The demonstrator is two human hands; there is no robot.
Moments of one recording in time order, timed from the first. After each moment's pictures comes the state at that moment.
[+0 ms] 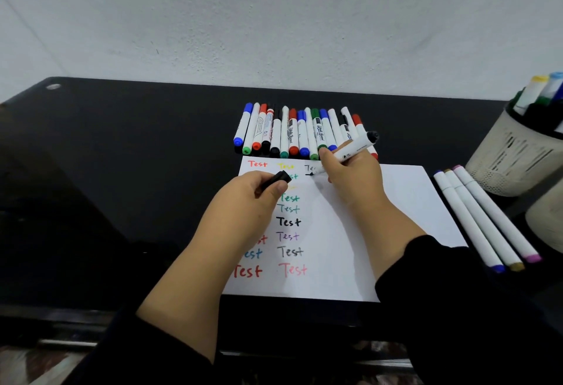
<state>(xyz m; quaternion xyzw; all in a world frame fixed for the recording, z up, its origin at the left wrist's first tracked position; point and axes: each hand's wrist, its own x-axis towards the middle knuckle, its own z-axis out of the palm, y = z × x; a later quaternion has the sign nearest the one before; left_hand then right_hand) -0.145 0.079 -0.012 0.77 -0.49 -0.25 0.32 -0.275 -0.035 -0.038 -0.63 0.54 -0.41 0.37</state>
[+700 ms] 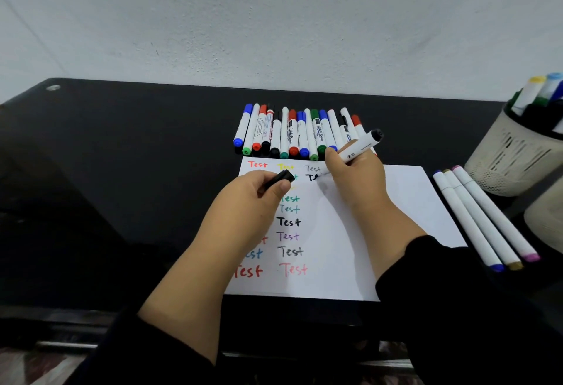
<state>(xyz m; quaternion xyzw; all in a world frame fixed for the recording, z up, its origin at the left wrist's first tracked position) -0.147 0.081 -0.010 0.76 -0.50 -0.25 0.33 -0.278 -0.032 -0.035 -0.62 0.54 -0.43 0.37</state>
